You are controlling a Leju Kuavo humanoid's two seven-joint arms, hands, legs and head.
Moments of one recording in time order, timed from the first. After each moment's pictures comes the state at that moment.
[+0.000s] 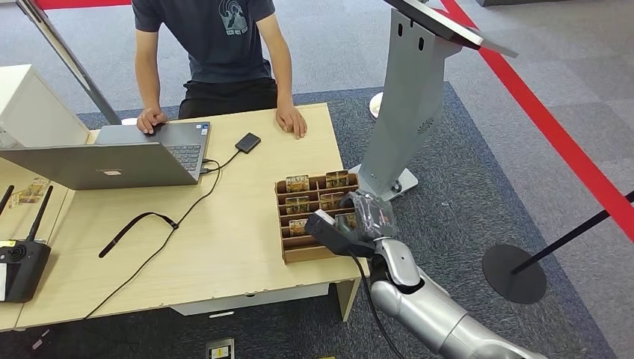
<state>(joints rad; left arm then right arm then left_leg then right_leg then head) -0.14 -0.18 -0.87 -0.21 1.13 0.63 0.44 -0.46 -0.19 0.84 -0.95 0.71 -0.35 0.32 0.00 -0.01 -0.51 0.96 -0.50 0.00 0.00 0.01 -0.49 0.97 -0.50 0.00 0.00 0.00</state>
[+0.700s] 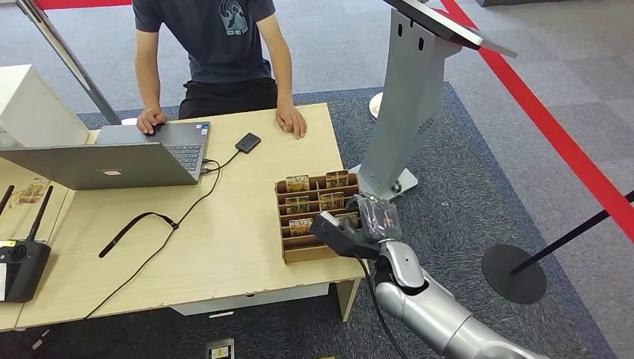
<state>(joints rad) -0.14 -0.17 -0.87 -0.21 1.13 0.62 0.44 -0.45 -0.21 0.84 -0.95 0.71 -0.35 0.32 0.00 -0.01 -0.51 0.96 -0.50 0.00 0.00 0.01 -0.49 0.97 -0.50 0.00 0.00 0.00</state>
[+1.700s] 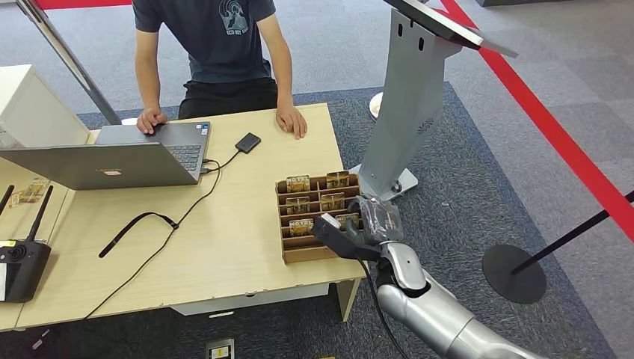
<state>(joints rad) -0.14 -0.17 -0.88 -0.21 1.14 0.63 0.45 -0.44 -0.23 0.84 -0.97 0.72 -0.34 0.35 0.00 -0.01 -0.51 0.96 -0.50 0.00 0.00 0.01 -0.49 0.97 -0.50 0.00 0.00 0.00</state>
